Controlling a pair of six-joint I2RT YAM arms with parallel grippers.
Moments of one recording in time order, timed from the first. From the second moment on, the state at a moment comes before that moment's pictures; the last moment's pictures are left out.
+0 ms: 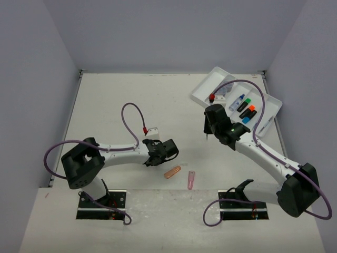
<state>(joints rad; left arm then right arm) -1.07 1.61 0.90 -0.68 -0.55 -1.27 0.59 1.22 0.91 -0.44 0.37 0.44</state>
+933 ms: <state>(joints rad) -0.95 1.40 0.99 -0.68 -0.60 -1.03 0.59 1.06 0.77 -0.27 0.04 0.41</state>
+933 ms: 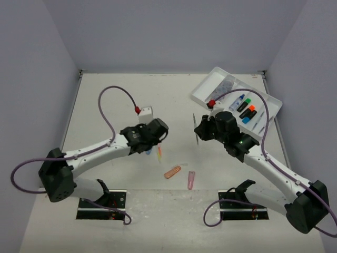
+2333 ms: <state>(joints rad) -0.77 0.75 0.66 0.49 0.23 -0.60 0.97 0.85 0.60 0.33 -0.26 0.53</state>
